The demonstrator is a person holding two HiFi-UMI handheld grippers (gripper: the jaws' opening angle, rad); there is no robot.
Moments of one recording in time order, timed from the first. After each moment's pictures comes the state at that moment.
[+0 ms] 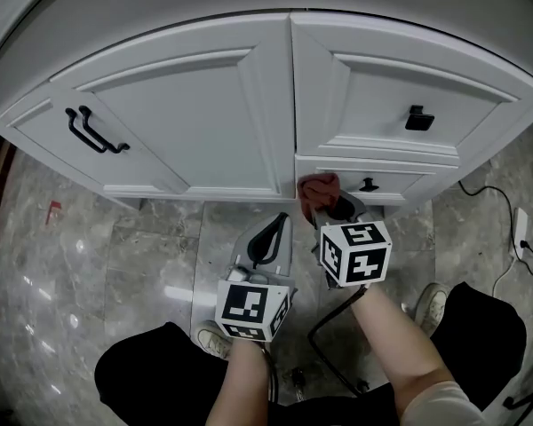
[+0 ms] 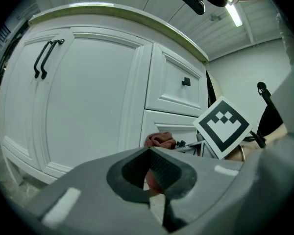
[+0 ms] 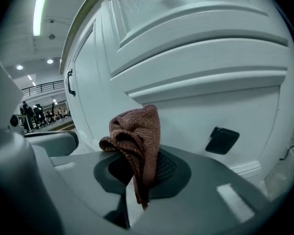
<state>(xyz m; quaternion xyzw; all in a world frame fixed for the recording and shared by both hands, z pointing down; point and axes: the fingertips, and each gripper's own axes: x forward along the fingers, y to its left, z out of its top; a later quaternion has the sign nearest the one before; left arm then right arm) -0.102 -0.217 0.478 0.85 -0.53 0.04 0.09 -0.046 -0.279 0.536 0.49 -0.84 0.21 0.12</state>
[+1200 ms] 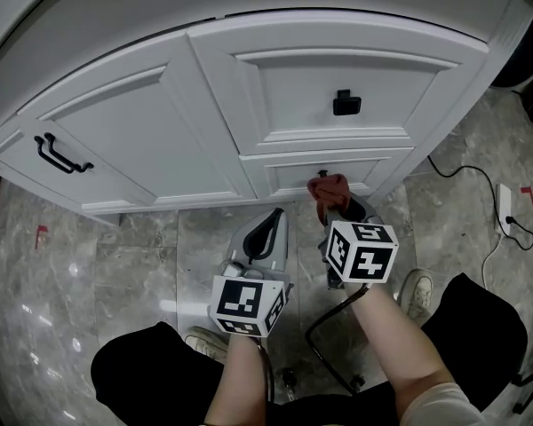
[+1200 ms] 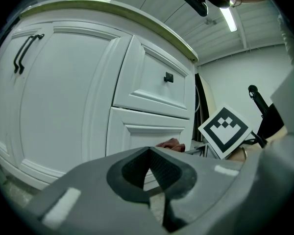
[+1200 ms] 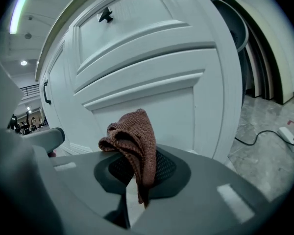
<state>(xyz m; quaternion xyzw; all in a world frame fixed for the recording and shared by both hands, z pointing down) -0.031 -0.215 0.471 0.87 -0.48 0.03 0.09 0.071 -0.262 0.543 0.60 -0.75 0.25 0.10</state>
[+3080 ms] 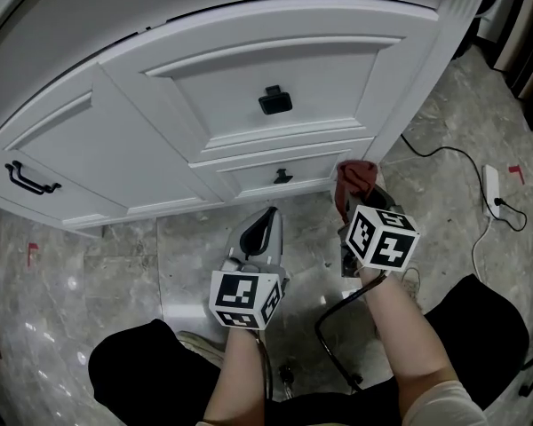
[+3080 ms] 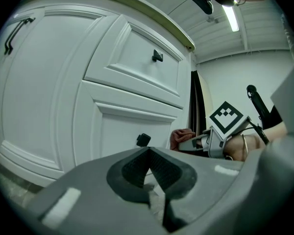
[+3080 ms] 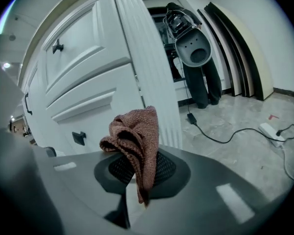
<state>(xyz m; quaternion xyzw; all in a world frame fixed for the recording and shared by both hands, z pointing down) 0.030 -0.223 0.503 0.88 -0.45 0.04 0.11 0.192 -0.262 0.546 0.66 -0.70 0.27 0.08</state>
